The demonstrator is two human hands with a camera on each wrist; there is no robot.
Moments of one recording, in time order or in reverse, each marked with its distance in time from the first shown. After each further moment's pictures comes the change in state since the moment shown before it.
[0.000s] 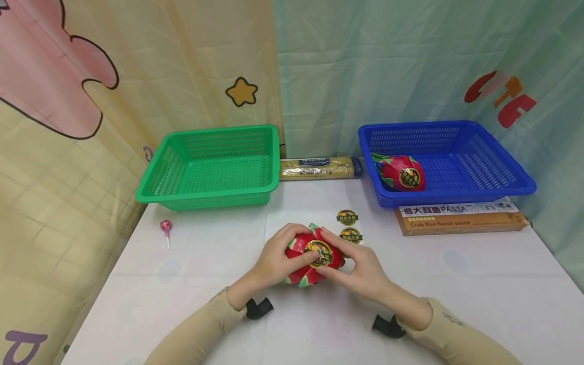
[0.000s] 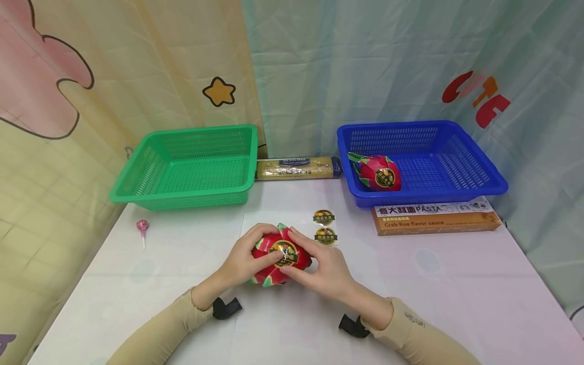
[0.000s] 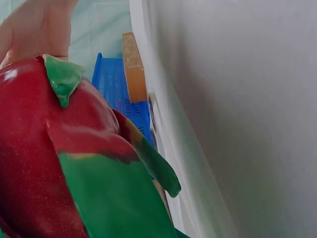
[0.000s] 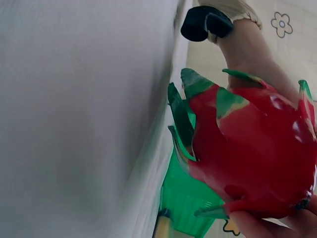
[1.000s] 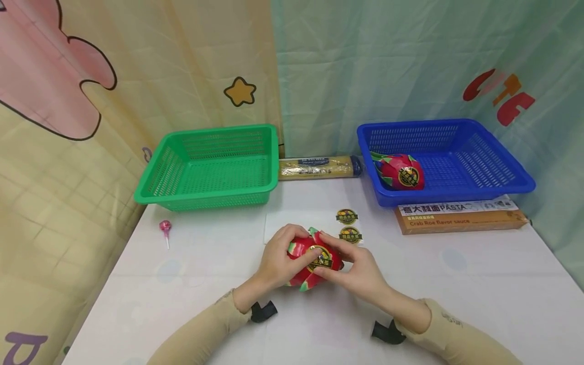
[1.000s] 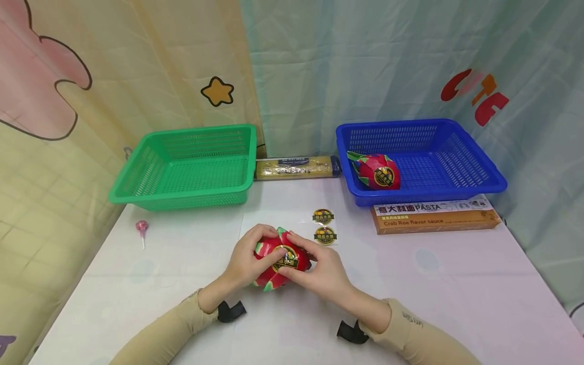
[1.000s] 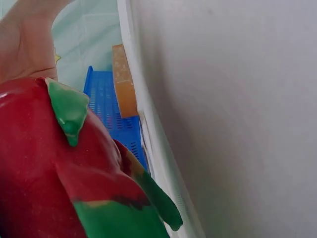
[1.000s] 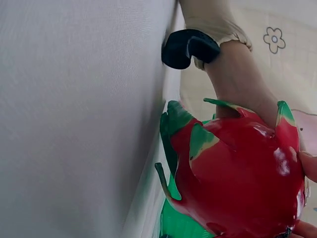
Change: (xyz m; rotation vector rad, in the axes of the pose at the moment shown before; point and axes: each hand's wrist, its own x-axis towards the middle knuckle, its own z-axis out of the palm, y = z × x) left_hand 0.000 0.000 0.012 0.118 0.141 0.053; right_hand -0.001 -0.013 0.005 0.154 0.024 0.226
